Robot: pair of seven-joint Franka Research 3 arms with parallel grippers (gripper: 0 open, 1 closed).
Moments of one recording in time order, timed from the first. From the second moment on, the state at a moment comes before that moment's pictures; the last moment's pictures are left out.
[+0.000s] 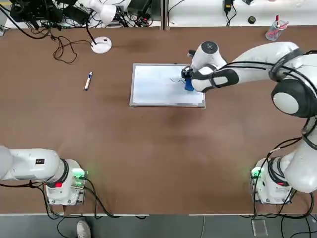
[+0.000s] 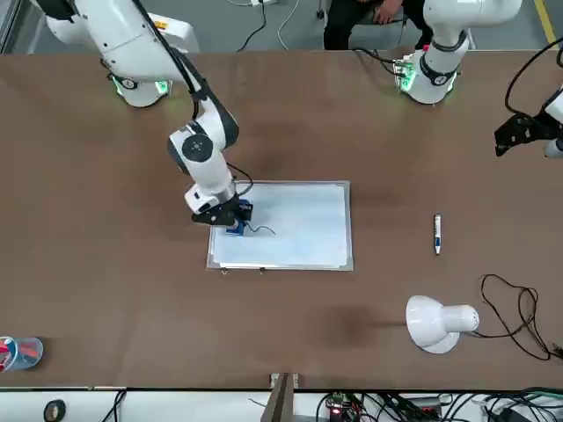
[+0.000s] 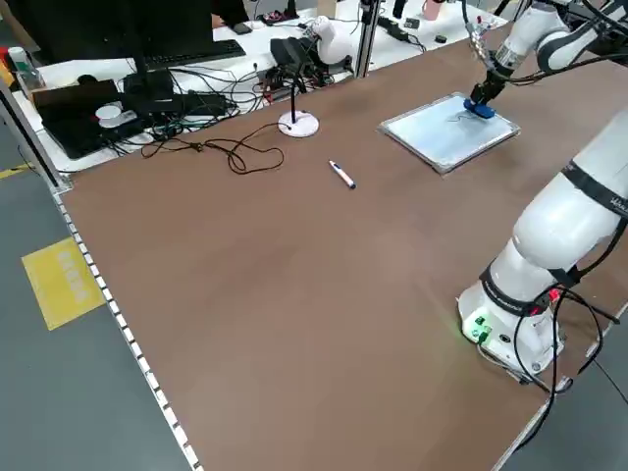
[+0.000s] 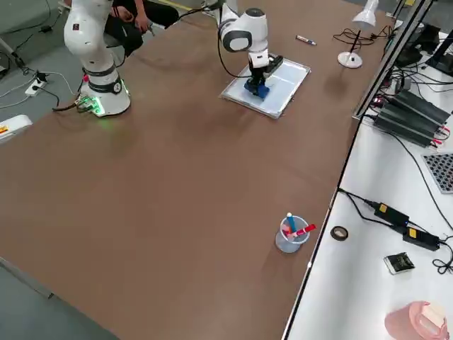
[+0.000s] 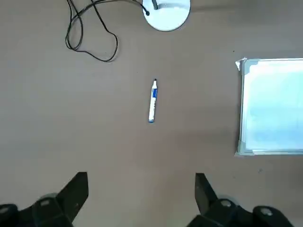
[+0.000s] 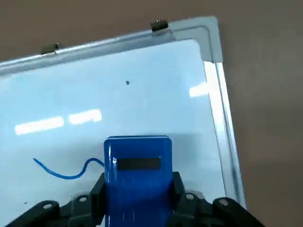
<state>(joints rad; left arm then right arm) 0.02 -0.11 -0.14 -1.74 0.02 1.65 -0.07 0.65 0.52 -0.03 -2.02 -0.02 2.74 0.82</state>
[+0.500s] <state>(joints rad) 0.02 -0.11 -0.14 -1.74 0.02 1.66 -0.07 0.71 0.52 -0.07 -2.01 -0.02 2.73 0.82</state>
